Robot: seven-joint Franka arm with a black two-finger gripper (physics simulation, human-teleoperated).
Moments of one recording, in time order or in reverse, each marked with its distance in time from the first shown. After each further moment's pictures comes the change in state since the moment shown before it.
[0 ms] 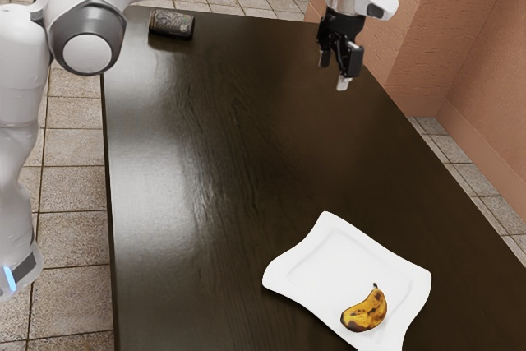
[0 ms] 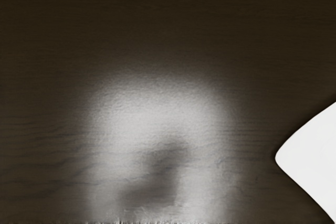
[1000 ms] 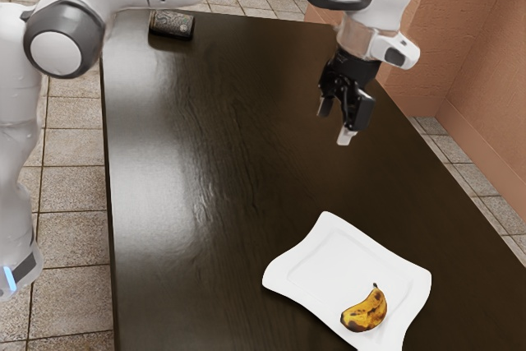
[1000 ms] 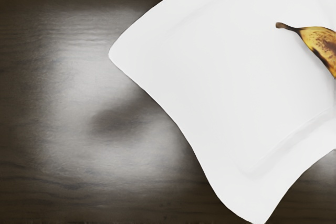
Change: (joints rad) arm -0.037 -0.031 -0.302 -0.008 0.008 -0.150 -0.290
